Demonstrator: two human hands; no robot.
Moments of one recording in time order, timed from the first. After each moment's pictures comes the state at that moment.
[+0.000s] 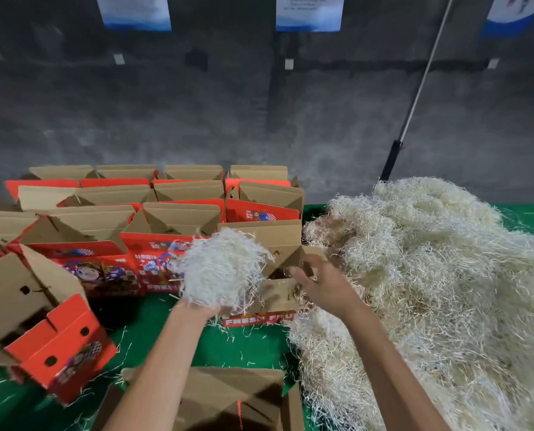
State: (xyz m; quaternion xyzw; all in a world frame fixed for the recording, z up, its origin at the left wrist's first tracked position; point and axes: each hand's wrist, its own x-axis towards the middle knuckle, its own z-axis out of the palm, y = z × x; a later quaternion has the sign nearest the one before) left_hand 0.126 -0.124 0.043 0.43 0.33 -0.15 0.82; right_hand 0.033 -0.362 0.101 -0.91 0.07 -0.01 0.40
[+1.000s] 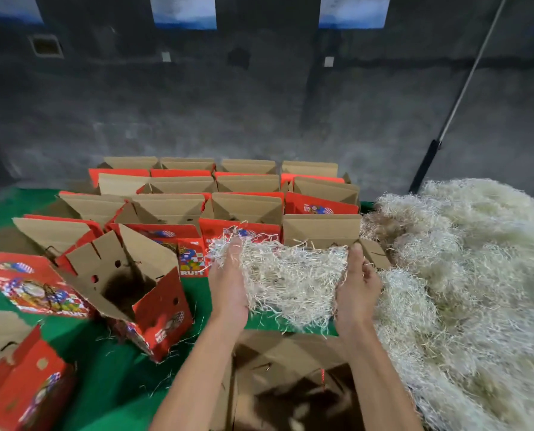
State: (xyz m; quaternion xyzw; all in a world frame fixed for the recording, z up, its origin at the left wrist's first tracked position) left_hand 0.039 -0.009 0.119 0.53 0.18 -0.01 0.83; right_hand -0.002 -0.180 0.105 -0.57 0.21 -0.28 0.74
